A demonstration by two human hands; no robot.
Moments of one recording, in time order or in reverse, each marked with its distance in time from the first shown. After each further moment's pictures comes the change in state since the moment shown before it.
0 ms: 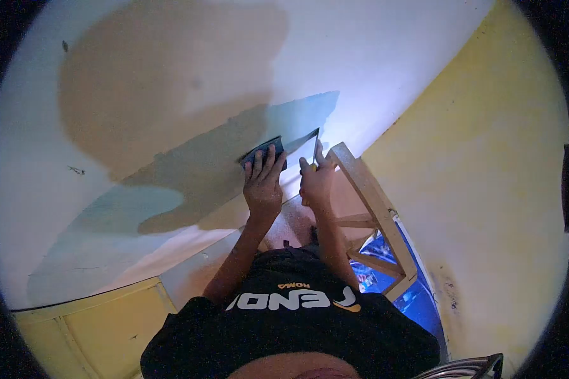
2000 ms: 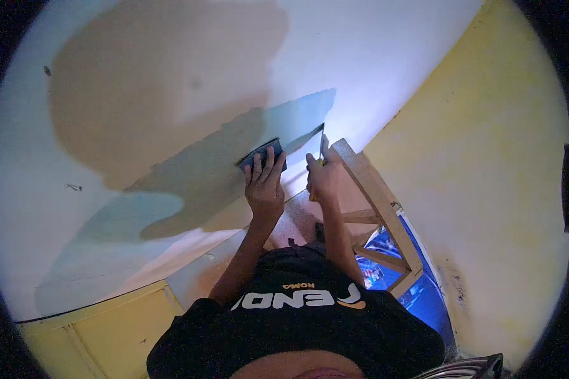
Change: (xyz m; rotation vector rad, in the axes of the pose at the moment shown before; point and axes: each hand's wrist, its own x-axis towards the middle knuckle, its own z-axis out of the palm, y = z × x) left_hand 0.000 0.001 0.004 0.006 0.052 0.011; right_hand 0.004 -0.052 -0.027 0.179 -0.145 0.357
